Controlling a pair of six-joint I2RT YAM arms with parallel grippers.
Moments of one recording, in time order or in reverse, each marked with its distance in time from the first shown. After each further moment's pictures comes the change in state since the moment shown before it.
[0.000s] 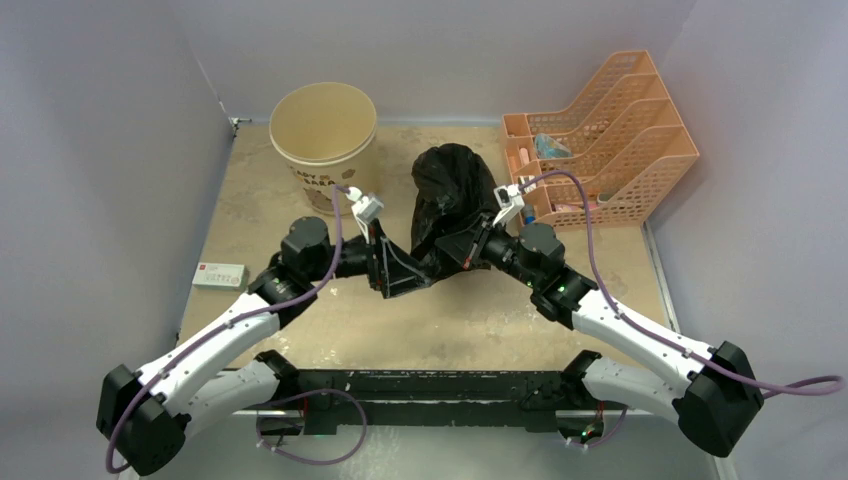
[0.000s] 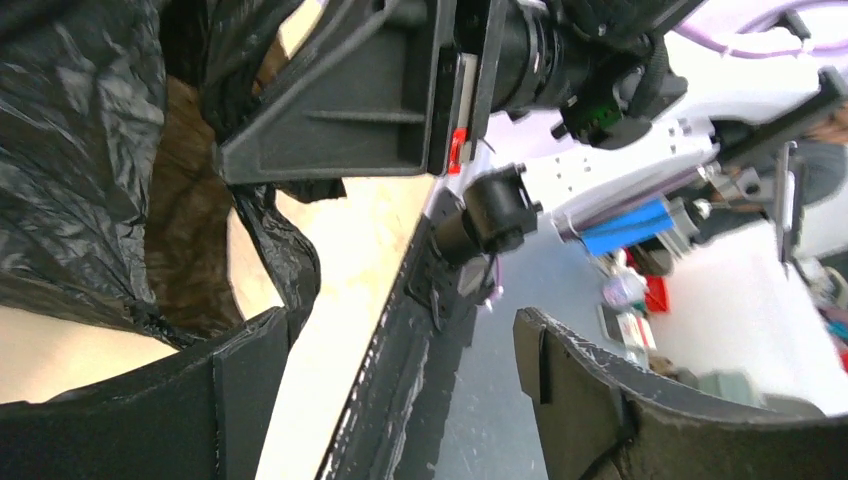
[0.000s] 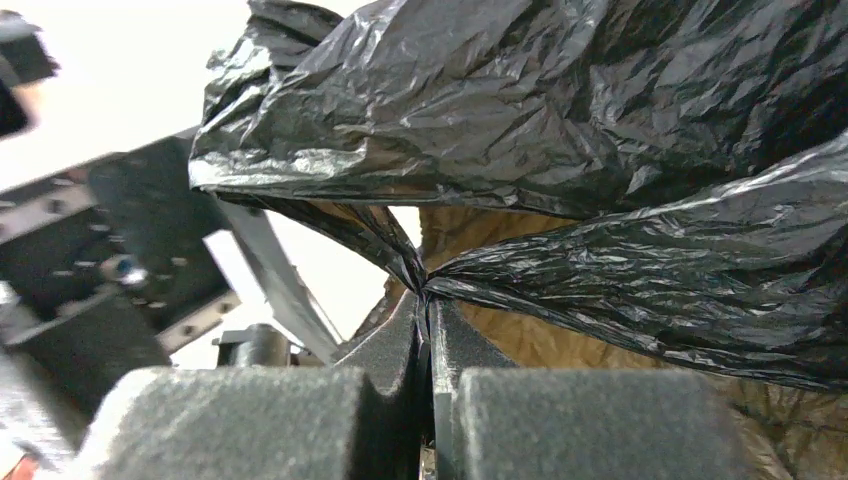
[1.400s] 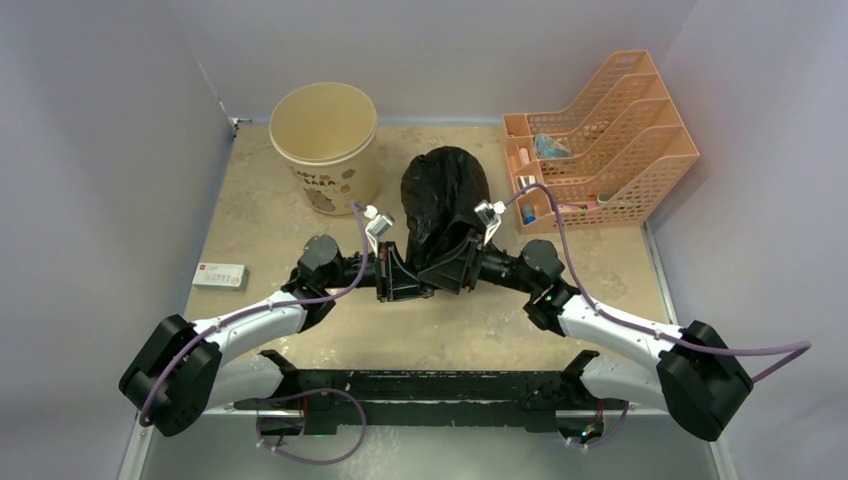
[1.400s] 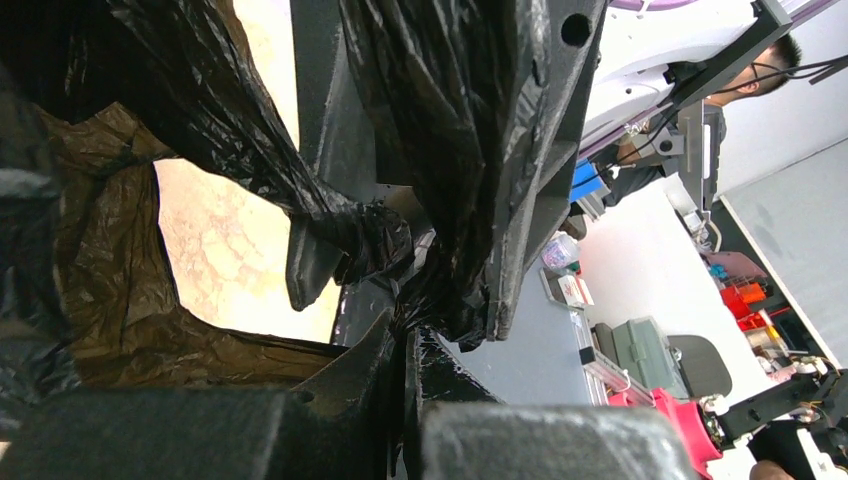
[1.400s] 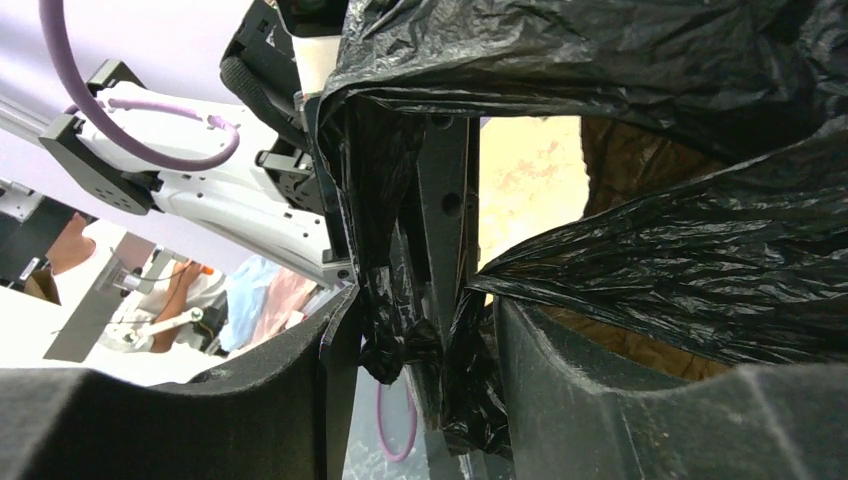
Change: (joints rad) left arm 0.006 0.223 -0.189 0.566 0.157 -0.179; right arm 0.003 0.098 -0.130 0.434 -0.380 0.101
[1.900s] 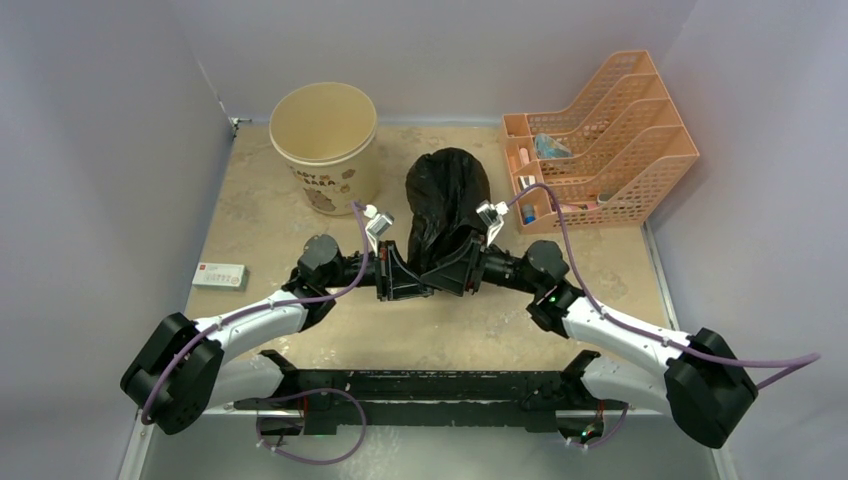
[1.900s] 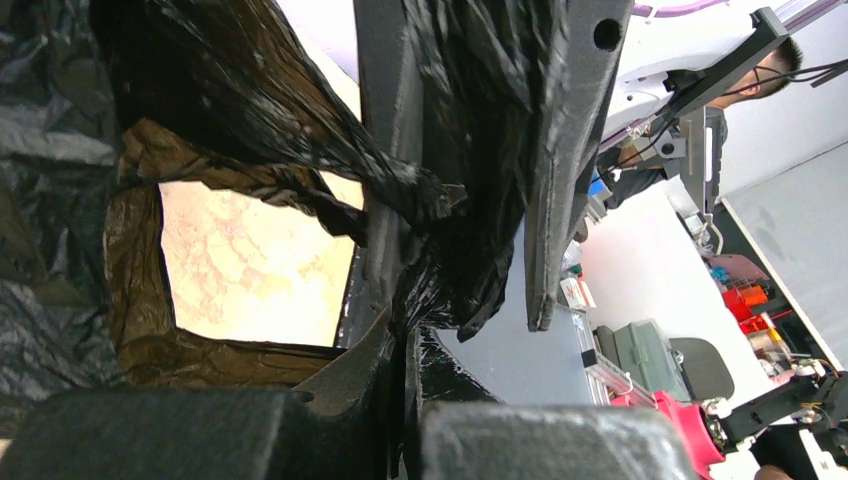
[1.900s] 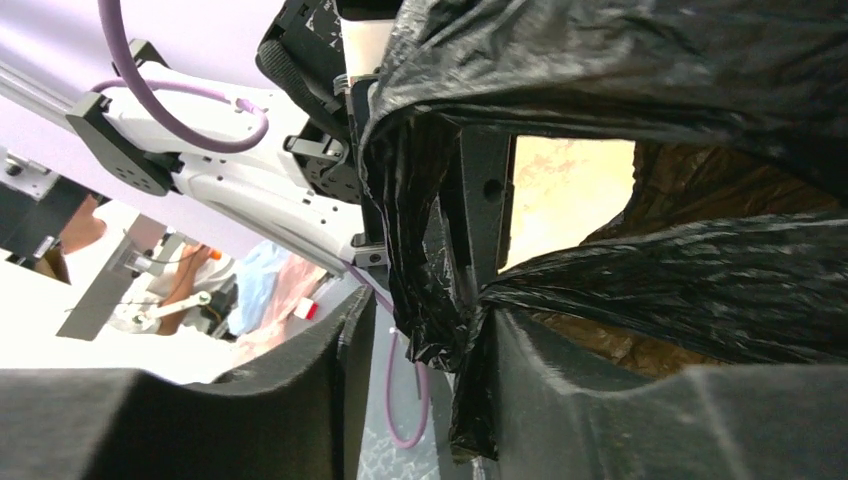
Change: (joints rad) left arm 0.006 0.011 0.000 0.016 0.002 -0.002; right arm -0.009 -0.039 0.003 -0.027 -0.041 -0.003
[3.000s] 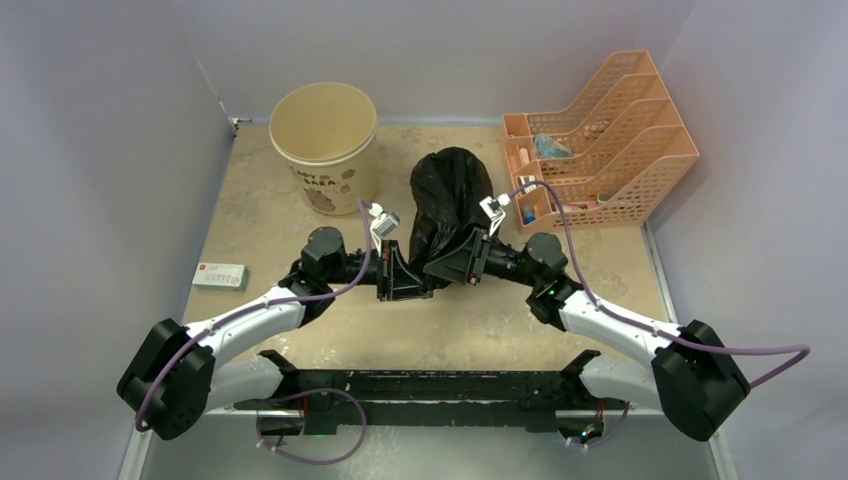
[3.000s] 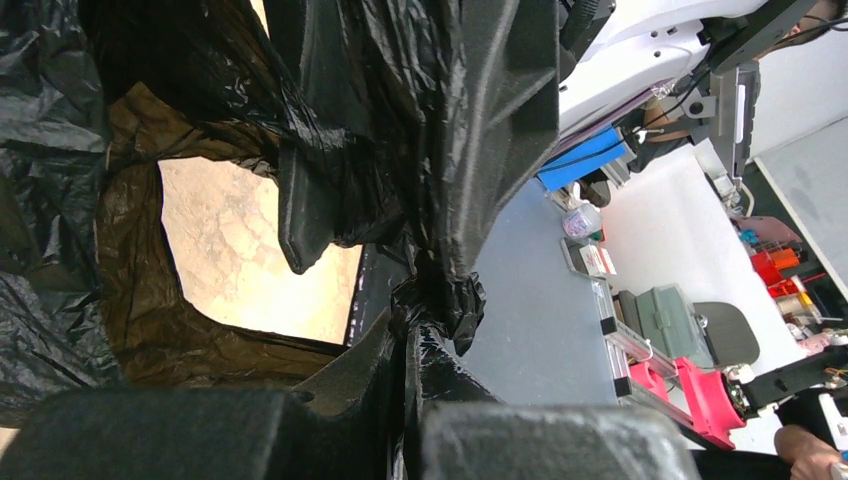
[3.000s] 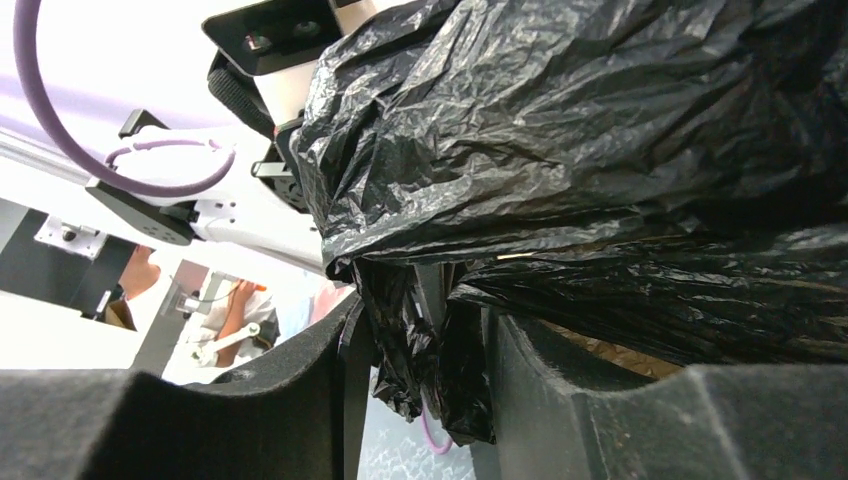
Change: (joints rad) left arm 0.000 -0.034 0.067 -0.218 0.041 0.139; right arm -0.069 0.061 0.006 0.008 -0.029 0.144
